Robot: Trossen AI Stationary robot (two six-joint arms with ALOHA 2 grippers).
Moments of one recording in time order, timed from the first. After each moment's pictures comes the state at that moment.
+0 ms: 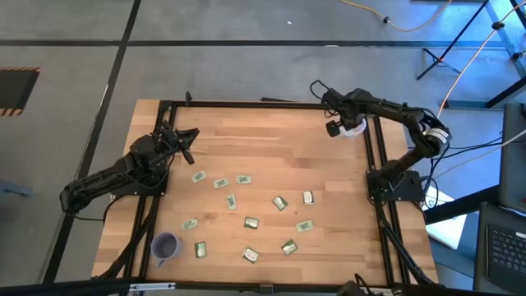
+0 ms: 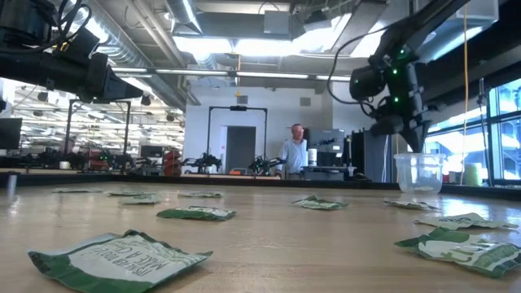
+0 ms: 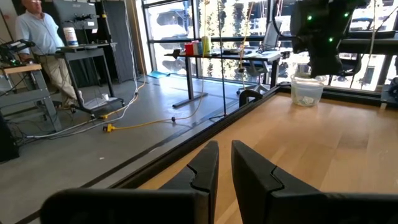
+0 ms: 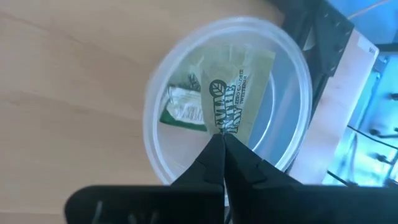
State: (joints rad) left arm 0.49 0.01 0.05 -0.07 -0.22 0.02; right arm -0.80 1.56 1.06 -1.10 0.42 0.39
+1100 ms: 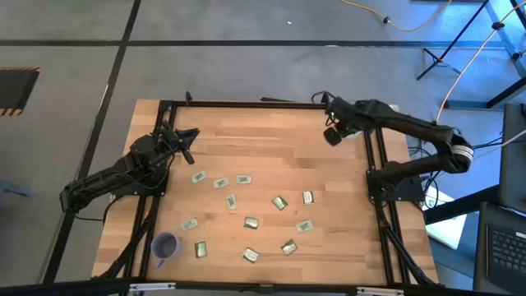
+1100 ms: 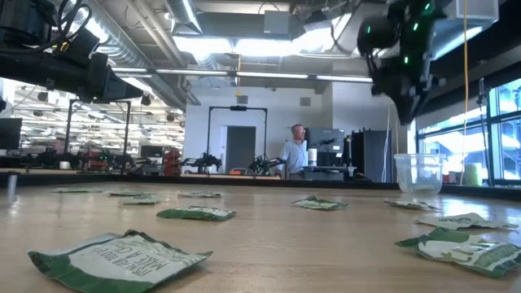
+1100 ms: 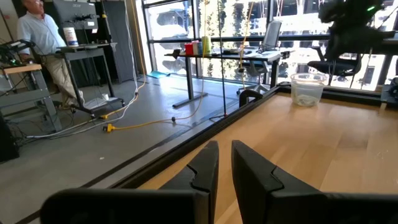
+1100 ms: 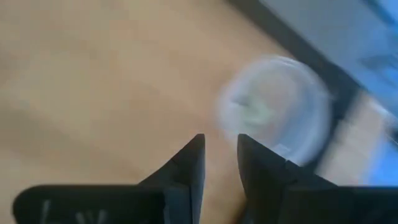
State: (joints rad) left arm 0.49 0.01 0.05 -0.07 -0.22 0.02; right arm -0.54 1.28 1.06 -1.11 0.38 0.37
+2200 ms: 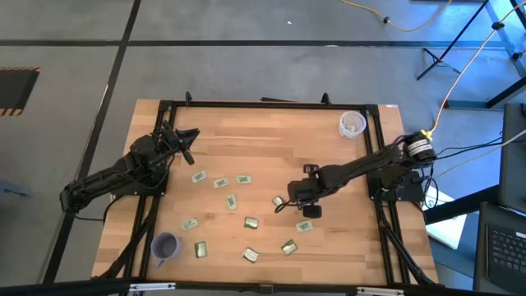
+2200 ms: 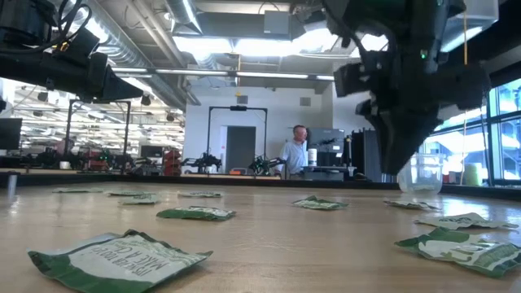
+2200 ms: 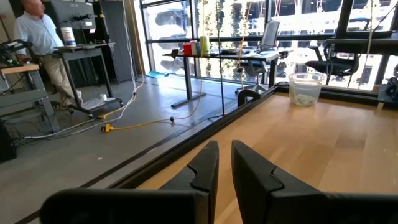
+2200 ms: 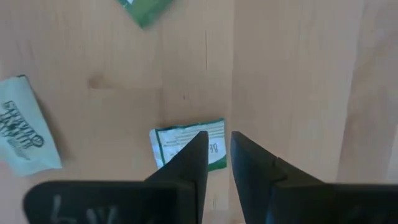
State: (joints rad) left arm 0.49 0.01 0.05 -0.07 -0.22 0.02; right arm 0.23 1.70 1.06 -0.77 0.17 0.22
